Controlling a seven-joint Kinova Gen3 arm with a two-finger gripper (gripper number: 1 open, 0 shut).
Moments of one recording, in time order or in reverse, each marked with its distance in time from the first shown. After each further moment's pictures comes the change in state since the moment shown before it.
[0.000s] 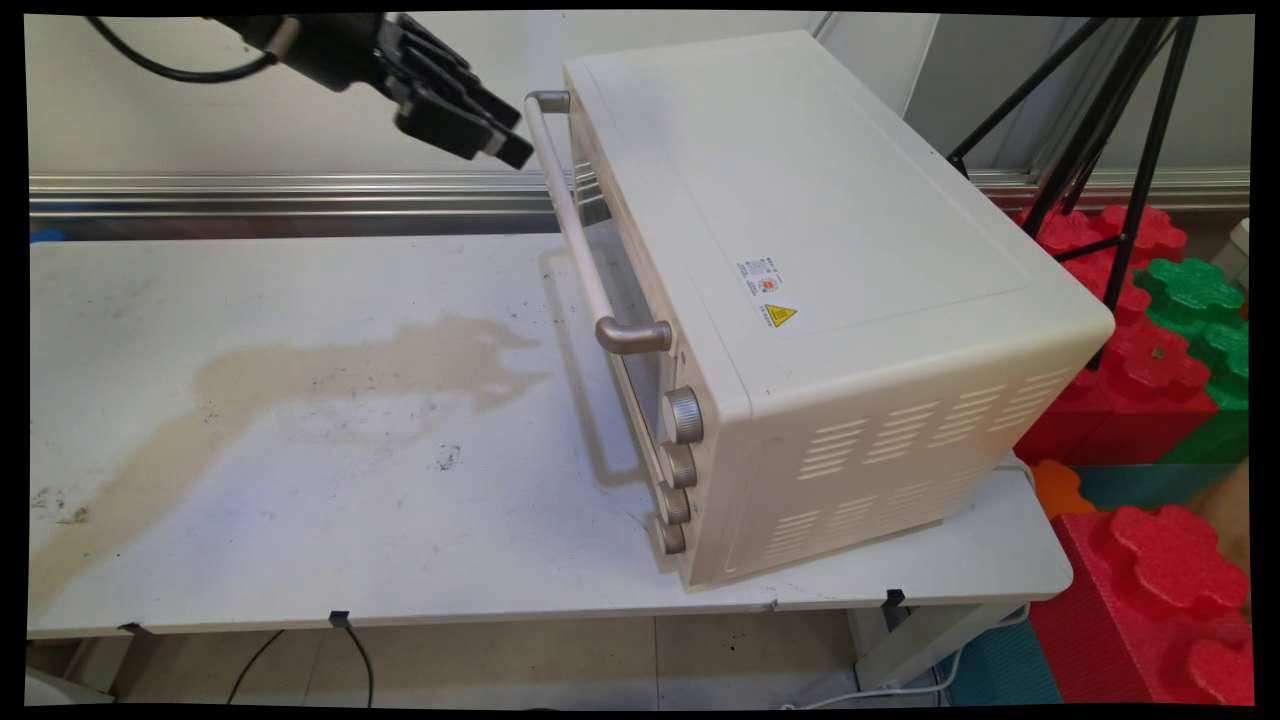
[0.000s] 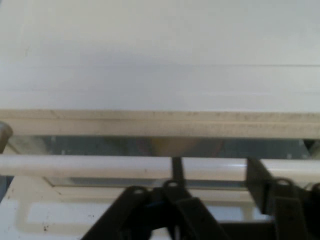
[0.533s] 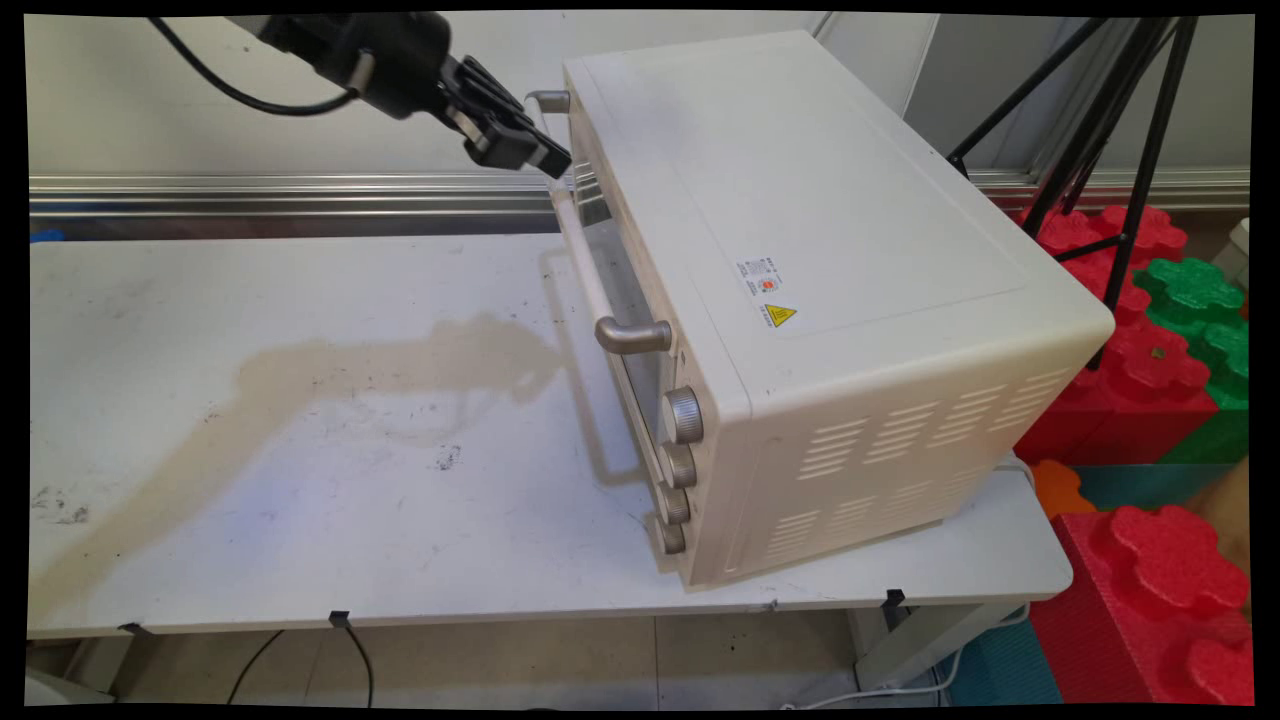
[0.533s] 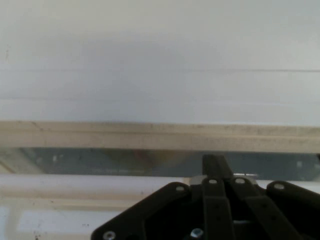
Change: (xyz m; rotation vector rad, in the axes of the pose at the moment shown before) arm 0.009 0.001 0.040 0.002 -0.023 -0.005
